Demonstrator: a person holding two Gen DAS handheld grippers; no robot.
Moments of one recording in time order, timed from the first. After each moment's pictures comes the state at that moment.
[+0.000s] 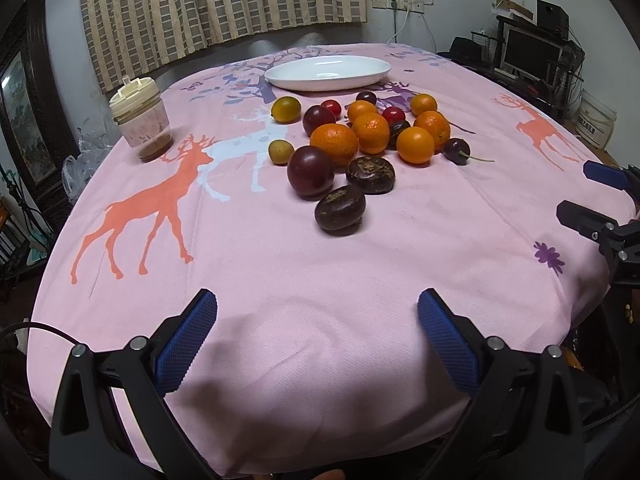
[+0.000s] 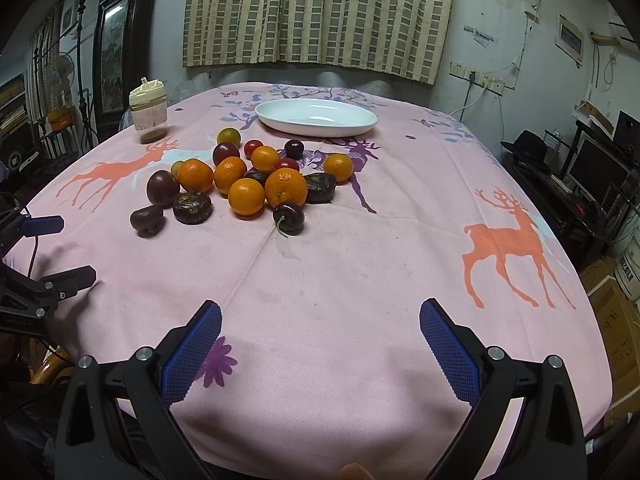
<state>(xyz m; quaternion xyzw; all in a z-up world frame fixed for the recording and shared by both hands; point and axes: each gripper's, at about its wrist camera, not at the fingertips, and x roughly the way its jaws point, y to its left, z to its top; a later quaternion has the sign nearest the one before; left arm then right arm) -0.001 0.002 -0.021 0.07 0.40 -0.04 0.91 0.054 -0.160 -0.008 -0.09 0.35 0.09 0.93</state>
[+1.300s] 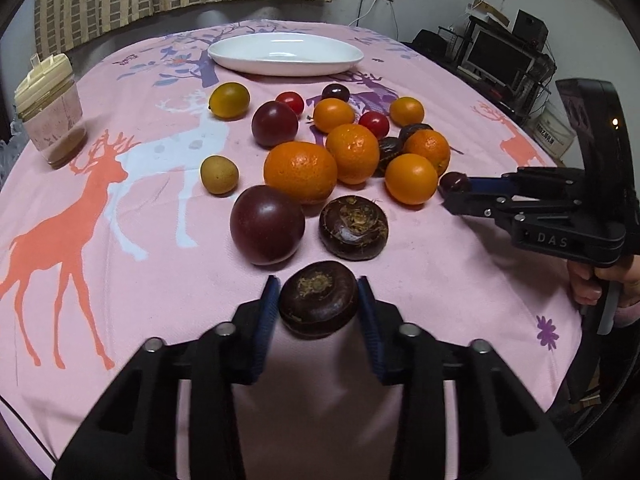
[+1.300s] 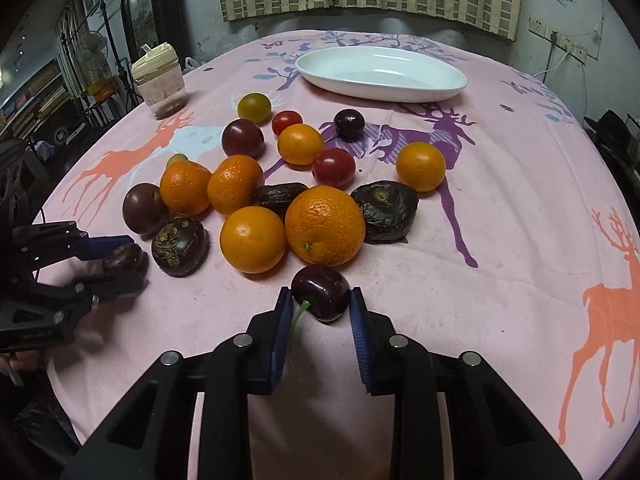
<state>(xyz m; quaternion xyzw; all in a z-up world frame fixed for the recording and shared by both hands) 0.096 0.004 -0.032 0.01 0.46 -0.15 0.88 0.185 -0.124 -0.030 -0.08 0.45 0.20 0.87</state>
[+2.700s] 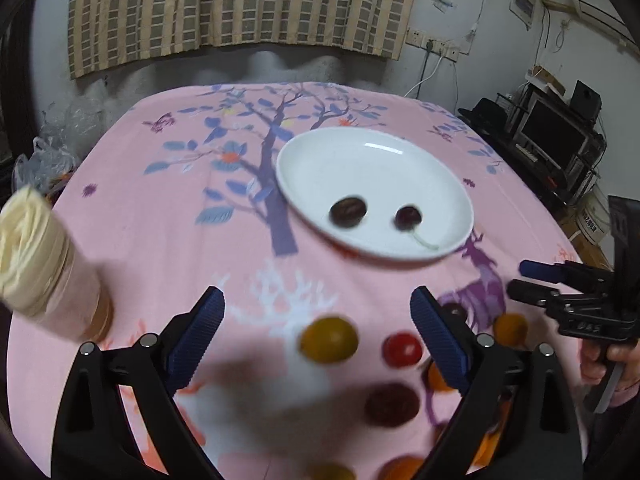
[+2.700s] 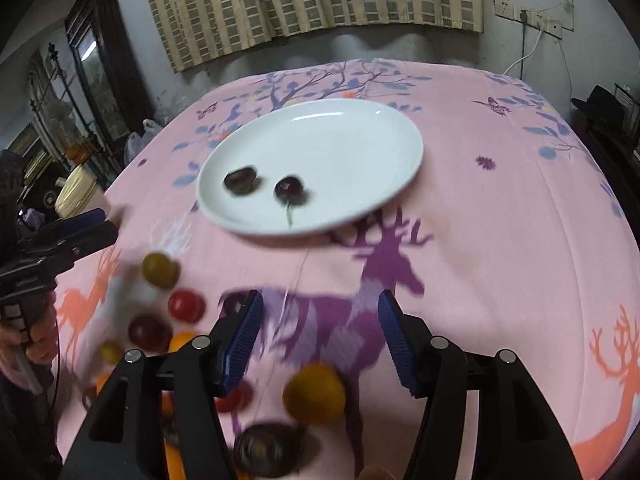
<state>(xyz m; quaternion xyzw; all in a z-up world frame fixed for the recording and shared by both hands) 0.279 0.056 0.033 -0.04 0.40 -0.07 0.91 0.346 -0.155 0.005 0.00 0.44 0.18 0.88</state>
